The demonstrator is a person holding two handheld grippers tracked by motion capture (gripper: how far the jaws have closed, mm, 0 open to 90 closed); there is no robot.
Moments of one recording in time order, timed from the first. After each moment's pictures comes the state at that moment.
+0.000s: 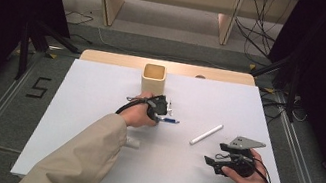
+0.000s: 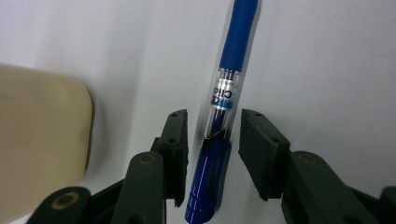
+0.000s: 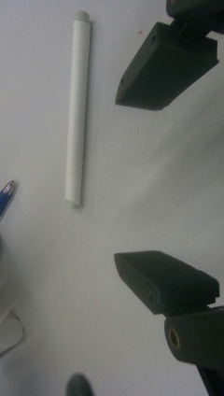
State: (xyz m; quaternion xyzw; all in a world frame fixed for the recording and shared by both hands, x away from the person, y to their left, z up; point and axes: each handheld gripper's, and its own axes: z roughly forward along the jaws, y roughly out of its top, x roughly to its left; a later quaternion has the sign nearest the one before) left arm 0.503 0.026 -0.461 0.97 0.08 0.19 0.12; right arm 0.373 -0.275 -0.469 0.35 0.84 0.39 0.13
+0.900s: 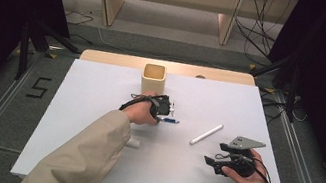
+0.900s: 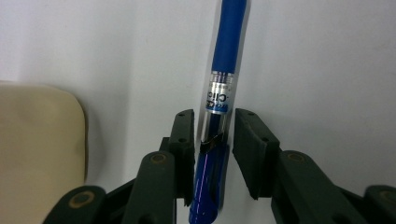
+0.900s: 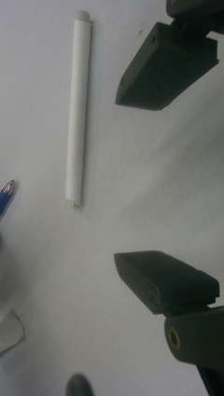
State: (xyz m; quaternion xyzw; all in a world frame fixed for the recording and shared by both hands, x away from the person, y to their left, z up) left arm 0.509 0.018 -0.459 0.98 0.04 0.17 0.09; right arm 0.373 -0.275 -0.469 0.35 0.84 0.39 0.13
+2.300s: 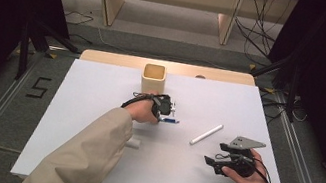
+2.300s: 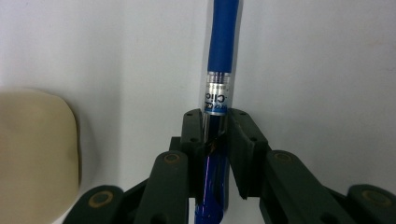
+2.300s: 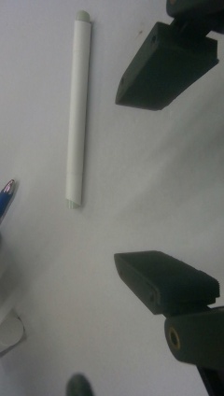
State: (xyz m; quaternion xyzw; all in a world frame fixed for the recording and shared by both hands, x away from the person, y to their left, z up) left arm 0.513 0.015 -0.460 0.99 0.05 0.14 0.08; right arm 0.373 -0.275 -0.469 0.35 0.84 0.39 0.13
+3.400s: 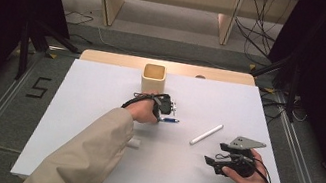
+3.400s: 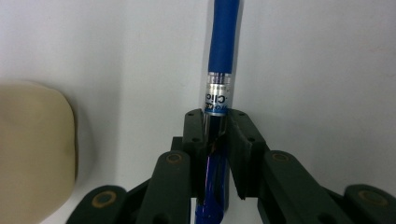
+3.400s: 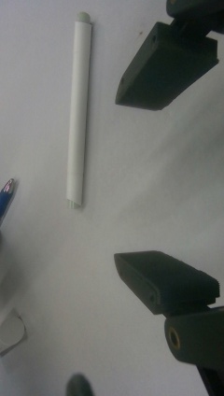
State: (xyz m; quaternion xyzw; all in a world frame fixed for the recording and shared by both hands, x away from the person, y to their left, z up) left arm 0.513 0.014 -0.459 0.99 0.06 0.14 0.08; right arm 0.373 -0.276 -0.469 0.35 0.84 0.39 0.13
